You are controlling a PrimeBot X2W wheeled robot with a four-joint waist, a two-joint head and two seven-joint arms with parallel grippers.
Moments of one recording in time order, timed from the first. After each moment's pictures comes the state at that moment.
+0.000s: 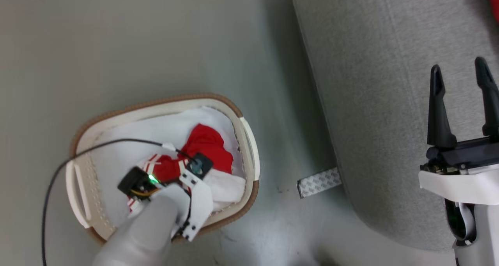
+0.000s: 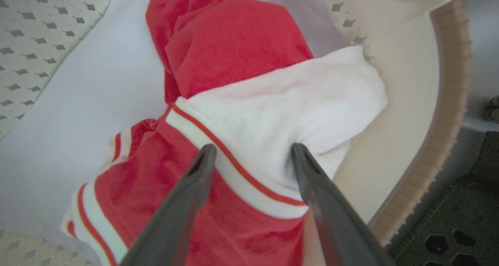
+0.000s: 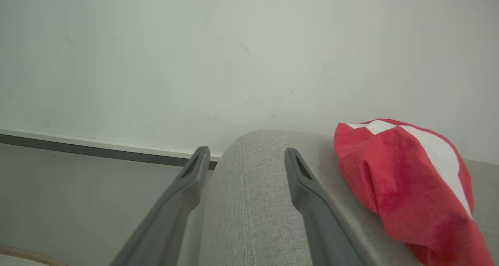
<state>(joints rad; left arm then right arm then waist) -0.75 0.09 -0.59 1.06 0.01 -0.12 0.21 -0.39 -0.07 0.00 -0.02 0.11 0.13 -0.26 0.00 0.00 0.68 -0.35</state>
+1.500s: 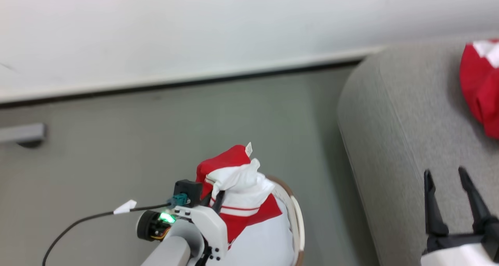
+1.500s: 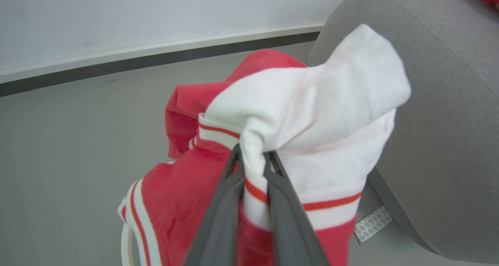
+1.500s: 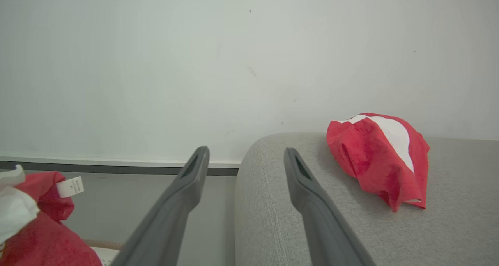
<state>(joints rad) -0.55 0.05 -0.53 0.90 -0.36 -0.03 -0.14 -0.11 -0.07 -0.07 0.12 0.10 0.13 -0.26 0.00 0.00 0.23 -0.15</state>
